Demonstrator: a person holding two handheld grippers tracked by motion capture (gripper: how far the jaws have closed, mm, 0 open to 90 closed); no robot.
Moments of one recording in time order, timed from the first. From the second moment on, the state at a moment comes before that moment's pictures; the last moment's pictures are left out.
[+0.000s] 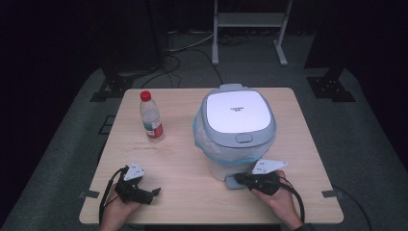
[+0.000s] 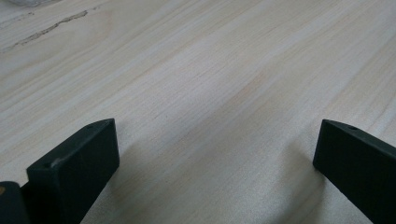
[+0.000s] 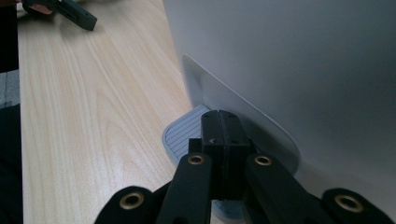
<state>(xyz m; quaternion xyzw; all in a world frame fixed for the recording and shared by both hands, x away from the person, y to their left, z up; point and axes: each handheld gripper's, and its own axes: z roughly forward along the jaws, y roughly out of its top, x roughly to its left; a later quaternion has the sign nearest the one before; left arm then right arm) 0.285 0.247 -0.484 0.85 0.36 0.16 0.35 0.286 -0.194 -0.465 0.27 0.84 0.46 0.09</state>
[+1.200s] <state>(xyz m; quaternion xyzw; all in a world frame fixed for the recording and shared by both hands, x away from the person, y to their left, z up) 0.284 0.247 -0.484 0.85 0.37 0.16 0.35 0.282 -0.190 -0.469 0.27 0.84 0.46 0.12</state>
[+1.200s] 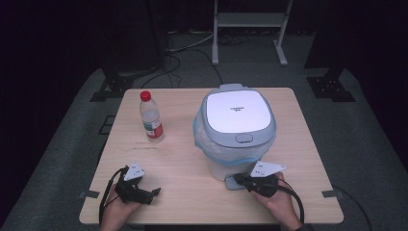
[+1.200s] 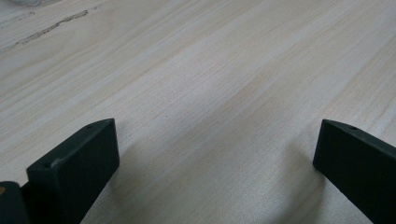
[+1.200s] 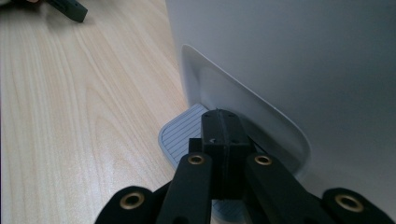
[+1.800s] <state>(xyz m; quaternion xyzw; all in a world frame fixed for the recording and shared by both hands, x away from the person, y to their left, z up) 0.284 0.247 -0.484 0.85 0.37 0.16 0.35 0.282 -0.190 -0.471 0.28 0.84 0.46 0.12</state>
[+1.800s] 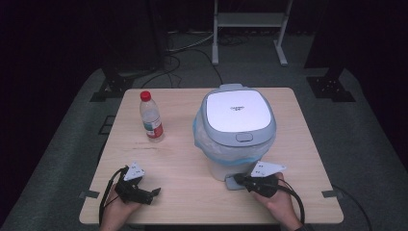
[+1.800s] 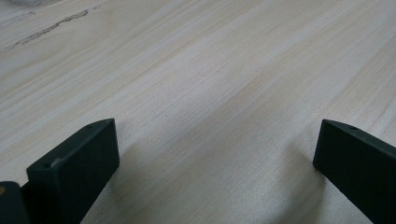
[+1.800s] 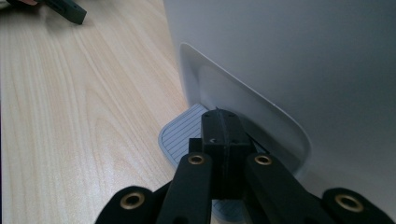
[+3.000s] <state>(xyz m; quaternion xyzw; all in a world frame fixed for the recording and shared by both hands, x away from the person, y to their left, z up) 0.284 0.247 -0.484 0.85 0.37 0.16 0.35 0.282 -0.188 -0.475 0.28 0.84 0.44 0.12</state>
